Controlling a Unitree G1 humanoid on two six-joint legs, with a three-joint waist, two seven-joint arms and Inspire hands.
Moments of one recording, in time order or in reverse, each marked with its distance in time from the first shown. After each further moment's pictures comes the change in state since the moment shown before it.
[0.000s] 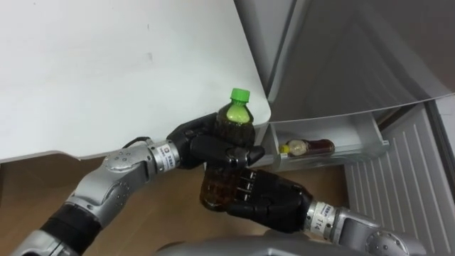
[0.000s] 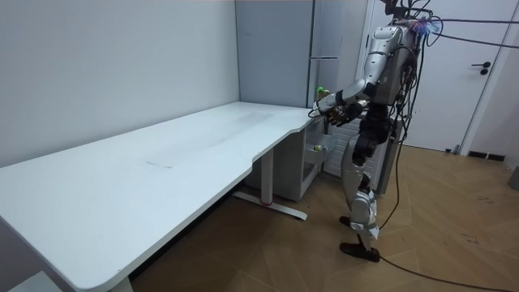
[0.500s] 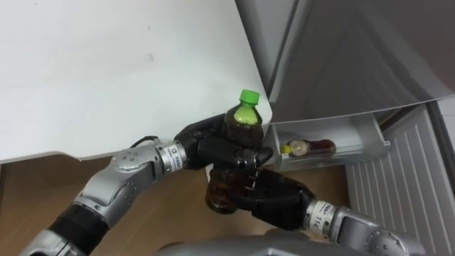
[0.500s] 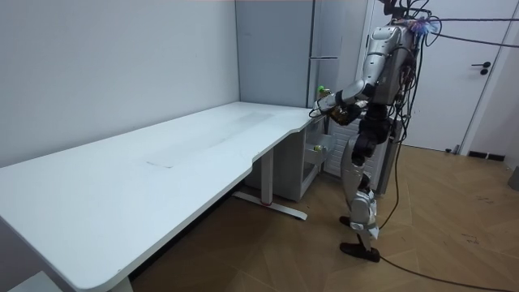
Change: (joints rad) left arm -0.001 -0.036 0.002 0.004 -0.006 0.009 -0.007; right arm 0.000 0.014 0.000 -0.001 0.008 0.000 -0.133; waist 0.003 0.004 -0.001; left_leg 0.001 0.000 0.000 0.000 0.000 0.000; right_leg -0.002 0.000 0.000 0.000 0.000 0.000
